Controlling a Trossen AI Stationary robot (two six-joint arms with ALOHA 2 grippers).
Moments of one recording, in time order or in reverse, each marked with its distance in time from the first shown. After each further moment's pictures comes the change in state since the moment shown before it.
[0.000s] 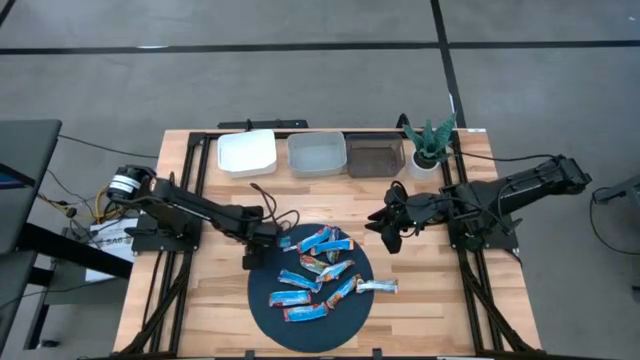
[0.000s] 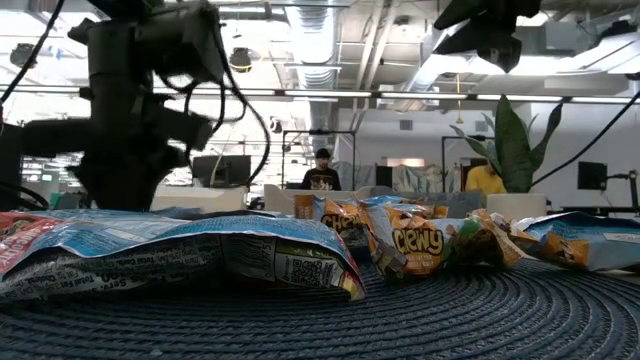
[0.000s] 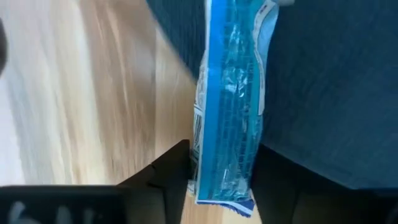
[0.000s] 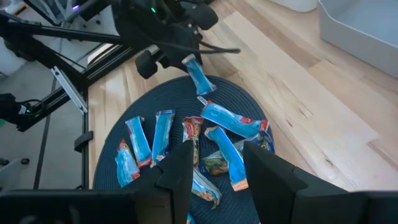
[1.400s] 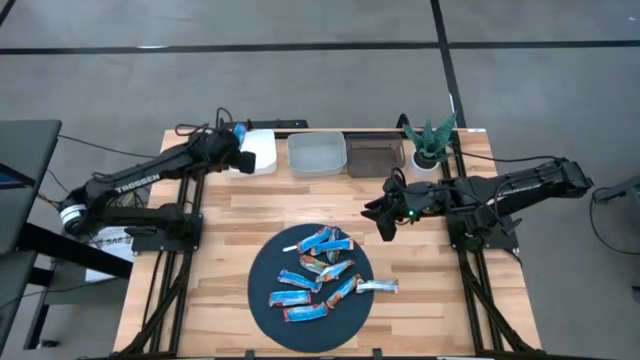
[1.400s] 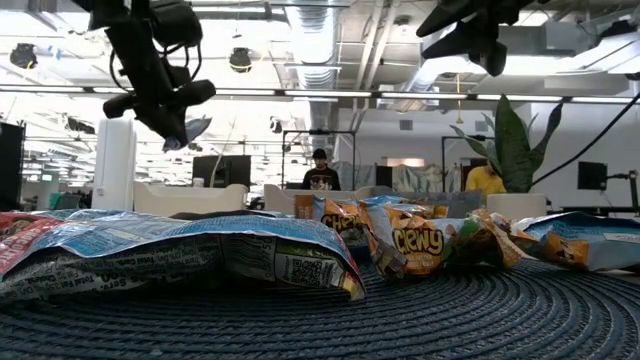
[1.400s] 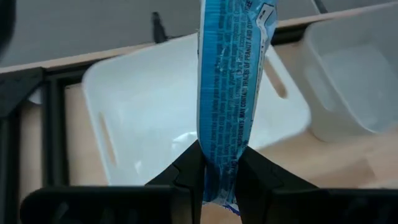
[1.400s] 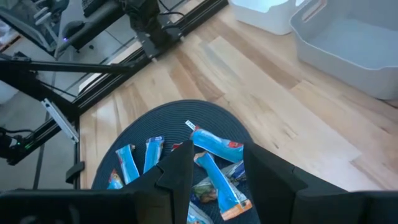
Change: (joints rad) left arm 0.799 -0.518 0.000 0.005 -0.290 -0.363; right arm -0.092 0.000 0.000 0.050 0.002 -0.006
